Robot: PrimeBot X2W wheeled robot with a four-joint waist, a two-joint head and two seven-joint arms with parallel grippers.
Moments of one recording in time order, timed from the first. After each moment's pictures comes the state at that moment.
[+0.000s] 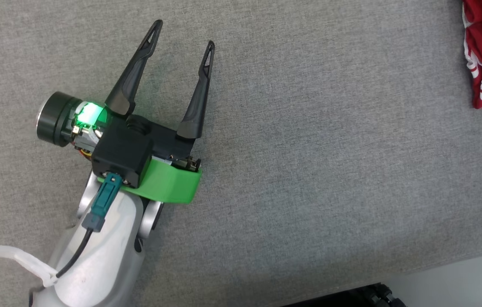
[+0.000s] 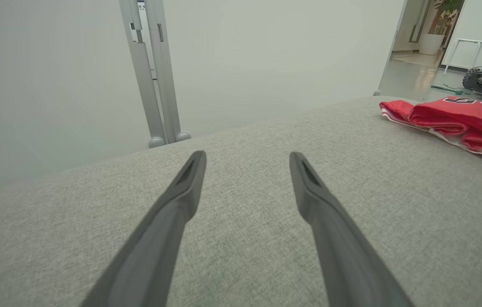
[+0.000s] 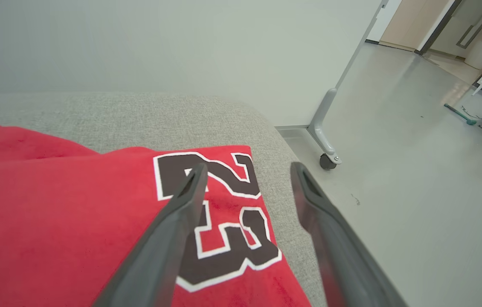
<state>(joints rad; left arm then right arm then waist) -0.53 0.17 -0.42 -0.08 -0.10 0.03 -0.17 -0.84 -0.63 -0.04 0.74 0.45 0.13 -0.26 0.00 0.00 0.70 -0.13</state>
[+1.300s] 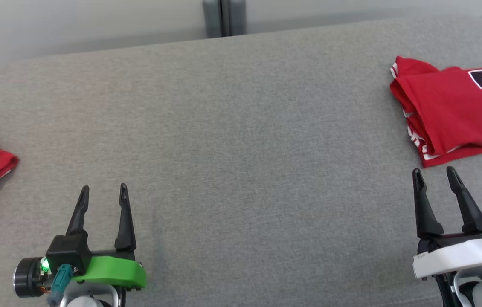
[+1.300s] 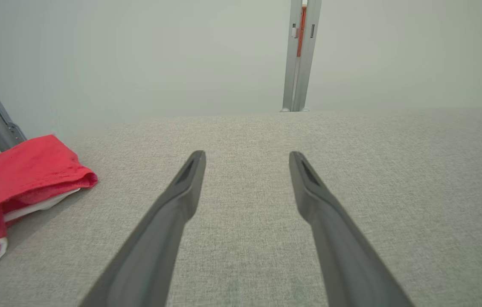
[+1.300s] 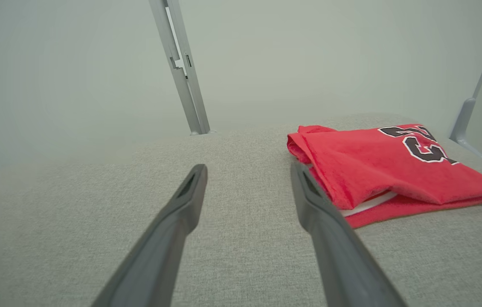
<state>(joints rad) -0.07 0.20 -0.23 0.12 -0.29 0.16 -0.26 0.03 -0.14 -0.05 -0.03 0.28 0.13 -0.19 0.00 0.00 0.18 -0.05</state>
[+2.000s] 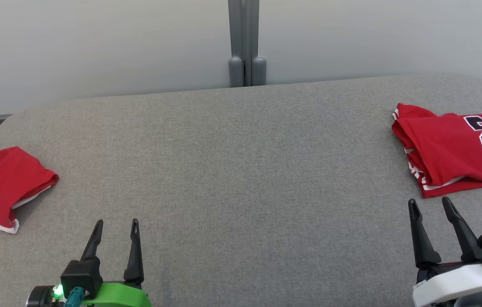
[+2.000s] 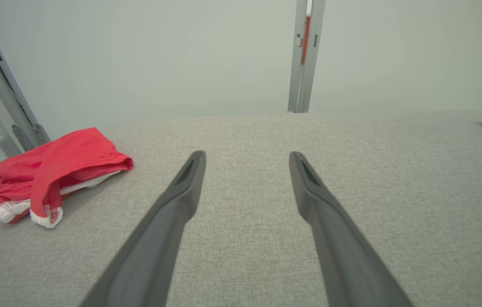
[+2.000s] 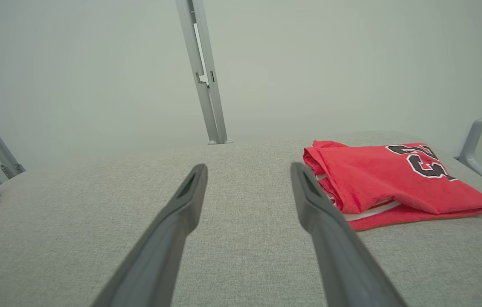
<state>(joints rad) 0.01 0.20 -0.26 0.20 -0.30 0.12 -0.26 0.16 -0.12 -0.05 -0.11 0.25 0.13 -0.11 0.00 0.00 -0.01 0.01</state>
